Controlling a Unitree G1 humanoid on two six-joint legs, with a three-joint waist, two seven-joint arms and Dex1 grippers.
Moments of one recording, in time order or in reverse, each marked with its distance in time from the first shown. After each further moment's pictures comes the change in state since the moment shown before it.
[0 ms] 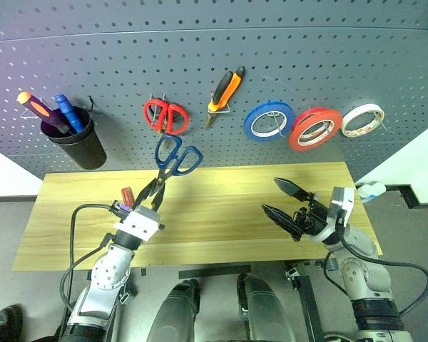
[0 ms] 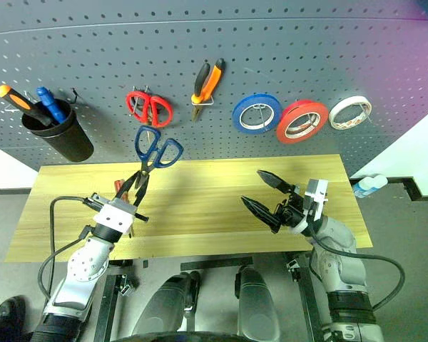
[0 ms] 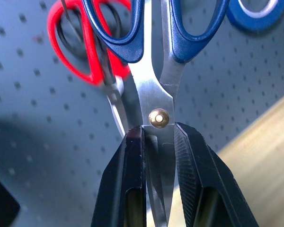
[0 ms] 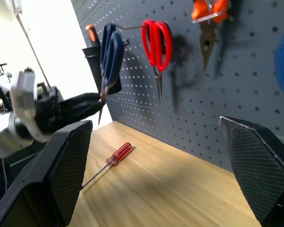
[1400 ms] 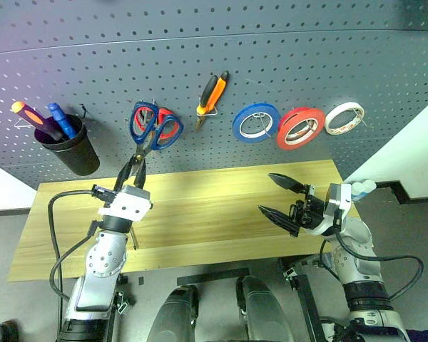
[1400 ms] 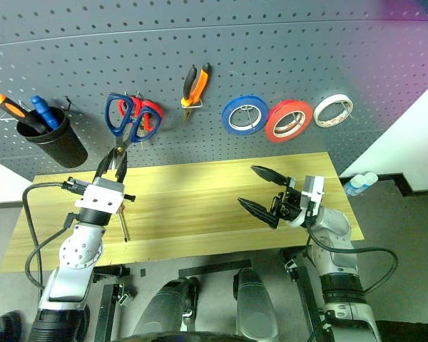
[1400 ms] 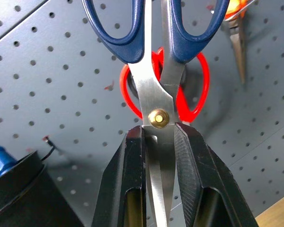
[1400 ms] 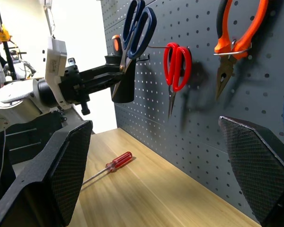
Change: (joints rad) left arm -0.008 -0.046 0.090 -0.163 0.113 0.181 0.124; right arm -0.121 0.010 0.006 0.149 -0.027 -0.122 0.150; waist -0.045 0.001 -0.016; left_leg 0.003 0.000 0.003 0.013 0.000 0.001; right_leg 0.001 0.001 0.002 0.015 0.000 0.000
